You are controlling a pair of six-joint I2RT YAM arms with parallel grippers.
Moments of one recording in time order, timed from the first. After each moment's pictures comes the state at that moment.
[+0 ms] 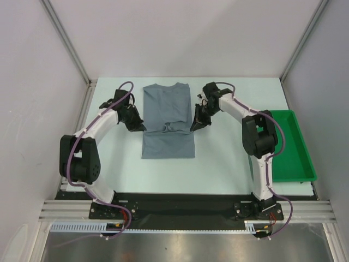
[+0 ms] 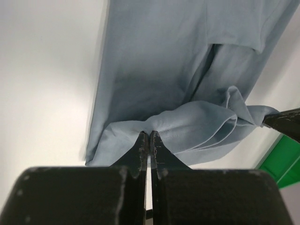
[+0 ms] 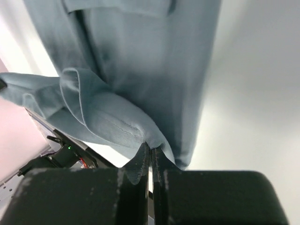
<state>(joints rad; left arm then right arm) -0.16 1.65 1.23 -0.67 0.23 -0.63 0.40 2.14 1.74 -0.84 -0.56 0.46</state>
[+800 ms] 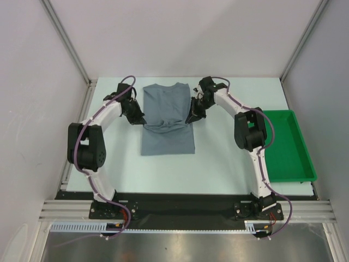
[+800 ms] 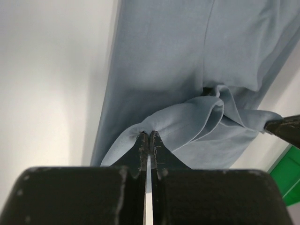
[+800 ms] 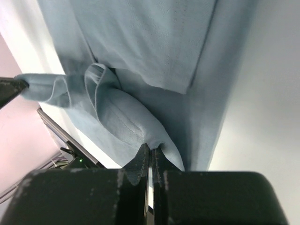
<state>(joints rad) -0.14 1.81 1.38 -0.66 0.20 -0.62 0.38 2.36 2.05 -0.88 -0.62 0.47</state>
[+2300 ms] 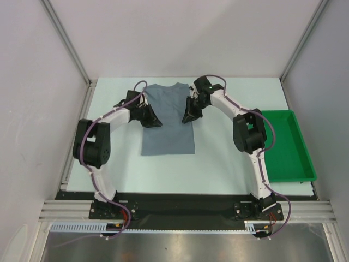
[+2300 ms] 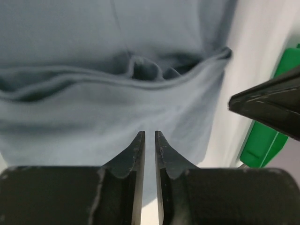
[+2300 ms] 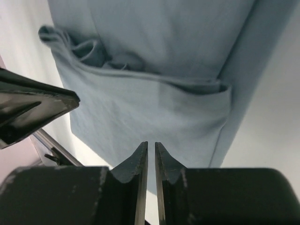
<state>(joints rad) -0.21 1.87 1.24 -0.33 0.47 -0.61 0.44 2.31 2.01 -0.82 -0.52 0.45</state>
